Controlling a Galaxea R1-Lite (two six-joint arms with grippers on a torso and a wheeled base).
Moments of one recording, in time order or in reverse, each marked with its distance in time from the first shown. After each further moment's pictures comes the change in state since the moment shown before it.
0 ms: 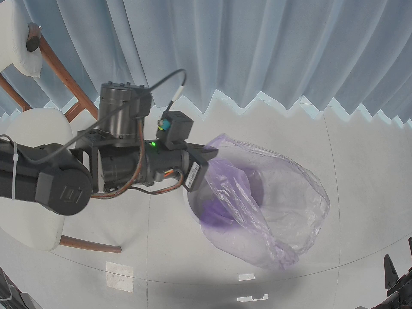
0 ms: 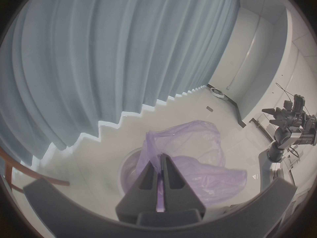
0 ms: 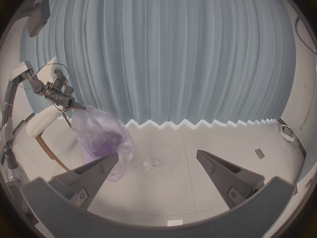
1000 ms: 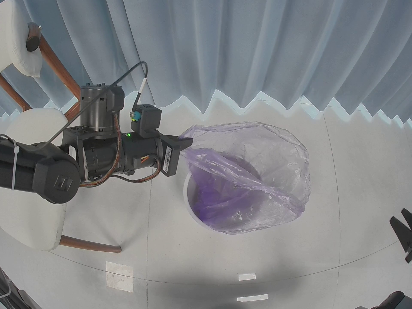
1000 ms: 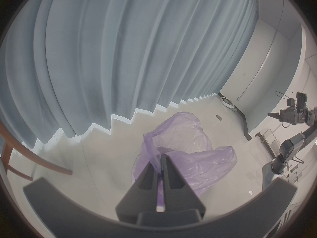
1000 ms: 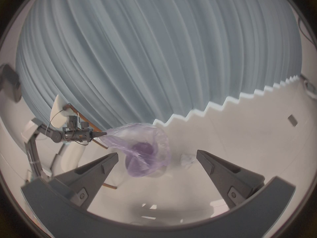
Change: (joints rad) left arm 0.144 -0.001 0.033 -0.064 -0.074 -0.098; right arm 0.150 0.467 -0.210 -0.170 0.107 0.321
